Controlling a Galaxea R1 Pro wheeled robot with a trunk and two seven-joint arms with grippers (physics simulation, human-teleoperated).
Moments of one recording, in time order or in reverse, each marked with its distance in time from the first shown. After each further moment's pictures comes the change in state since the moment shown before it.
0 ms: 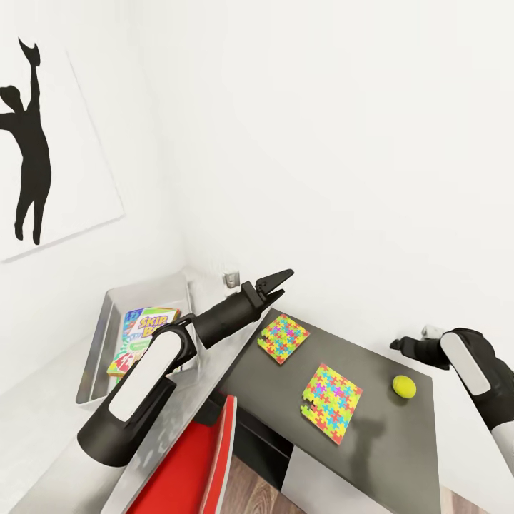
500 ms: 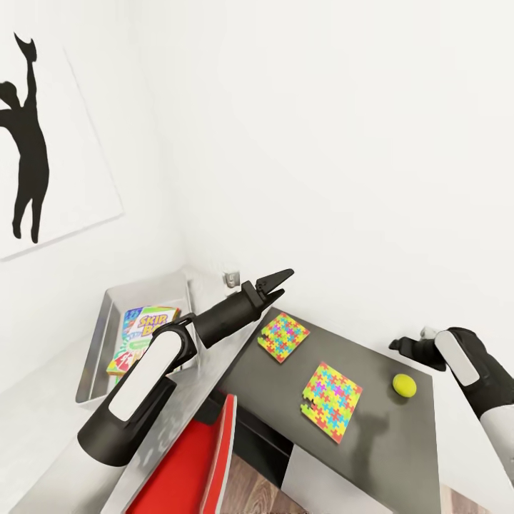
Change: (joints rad) left arm -0.002 -0.001 0.000 0.001 0.000 0.000 0.000; right arm -0.068 0.022 0.004 0.158 0.001 -0.059 -0.006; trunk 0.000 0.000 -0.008
